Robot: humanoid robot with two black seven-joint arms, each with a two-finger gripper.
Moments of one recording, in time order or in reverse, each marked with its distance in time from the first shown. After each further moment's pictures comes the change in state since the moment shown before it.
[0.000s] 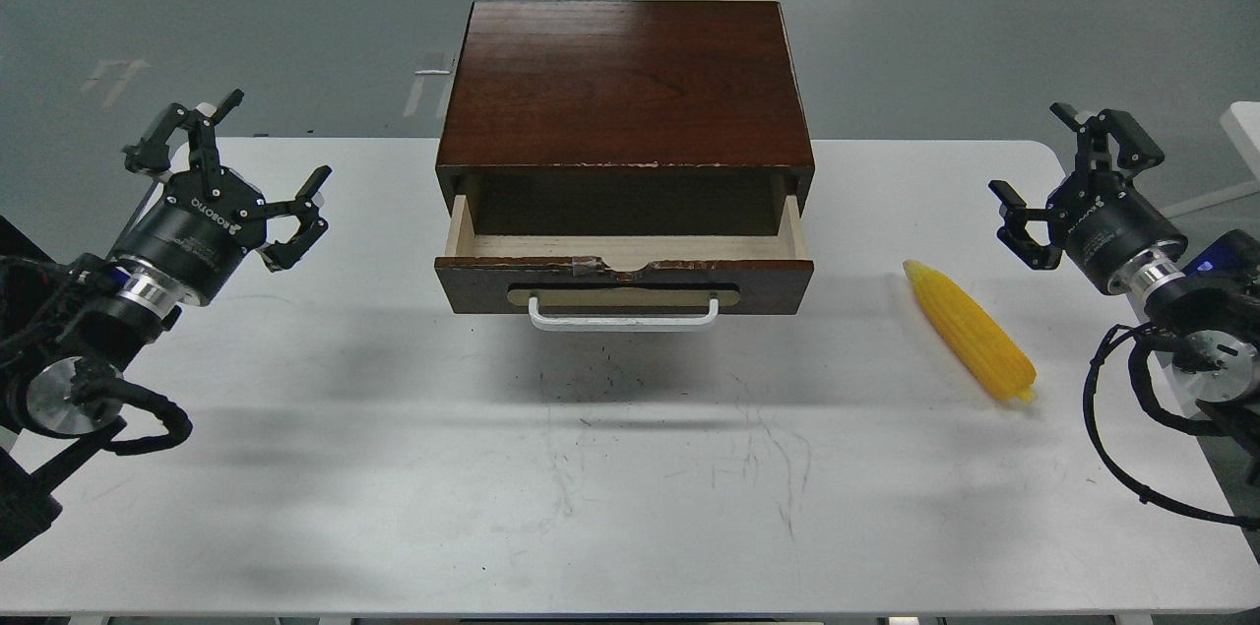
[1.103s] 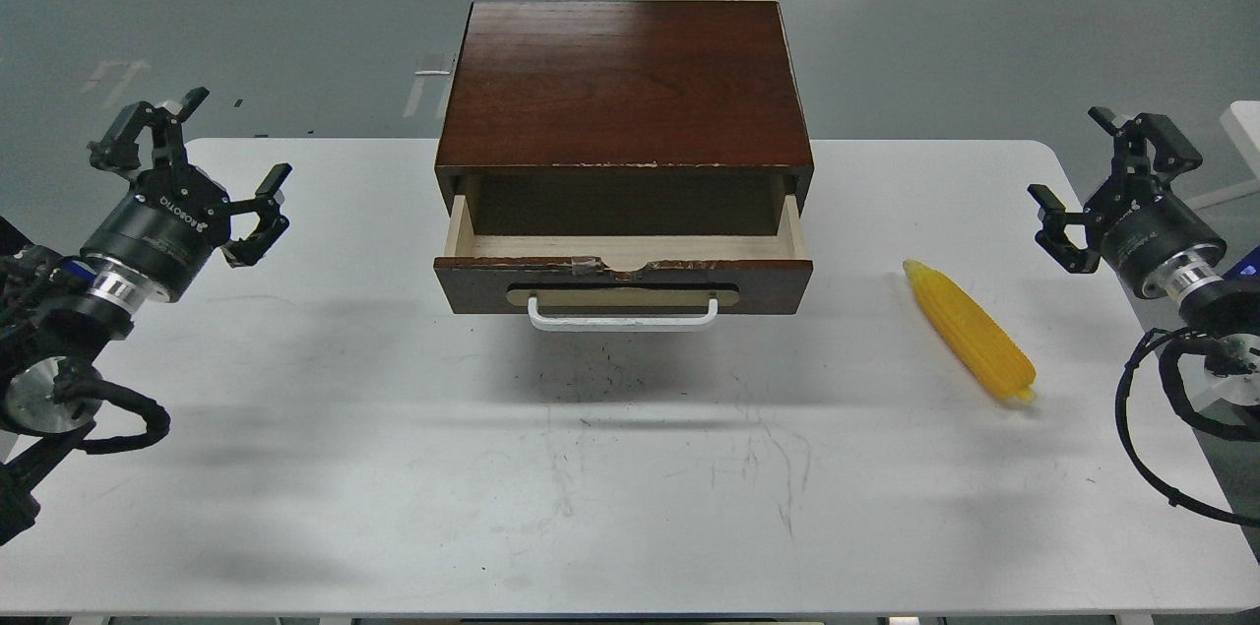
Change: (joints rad) left arm -0.026 -0.009 0.002 0.129 0.174 0.000 -0.073; right arm -0.004 -0.014 -0.014 -0.073 -0.005 0.000 0.000
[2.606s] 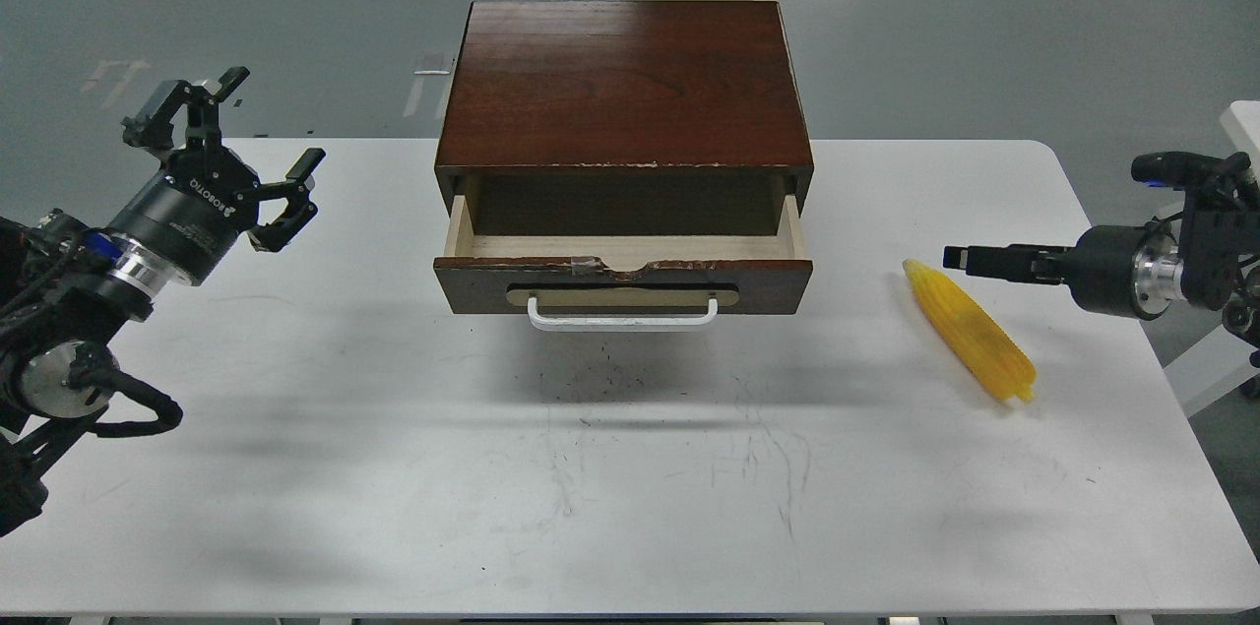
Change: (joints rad) left arm -0.026 0.000 -0.002 -0.059 0.056 0.000 -0.002; right arm 0.263 -0.166 -0.319 0.282 -1.469 -0.254 0.000
